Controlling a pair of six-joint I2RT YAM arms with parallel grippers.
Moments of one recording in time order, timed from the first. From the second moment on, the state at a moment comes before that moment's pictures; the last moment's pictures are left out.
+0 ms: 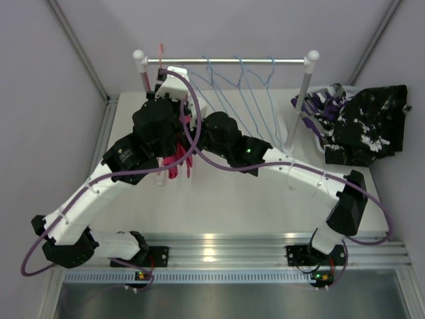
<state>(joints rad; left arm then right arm) -0.90 1.26 1.66 -0.44 -0.99 0.27 1.03 1.65 1.57 -0.15 0.12 0.09</state>
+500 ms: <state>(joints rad) -0.90 1.25 1.62 -0.41 -1.01 0.26 1.02 1.72 1.64 -0.16 0.10 0.11</state>
